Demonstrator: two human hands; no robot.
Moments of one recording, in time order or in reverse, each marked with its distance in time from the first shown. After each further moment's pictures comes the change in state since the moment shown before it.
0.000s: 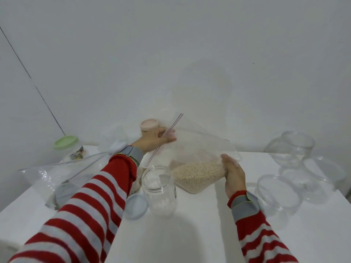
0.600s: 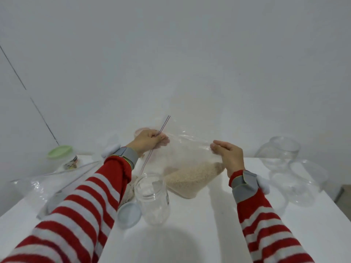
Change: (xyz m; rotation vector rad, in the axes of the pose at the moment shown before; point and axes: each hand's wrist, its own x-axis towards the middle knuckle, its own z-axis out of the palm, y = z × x) left_hand 0.003 0.029 0.005 -0.170 0.069 -0.025; right_hand 0.007 -0.086 0.023 -0.302 -0.143 -0.183
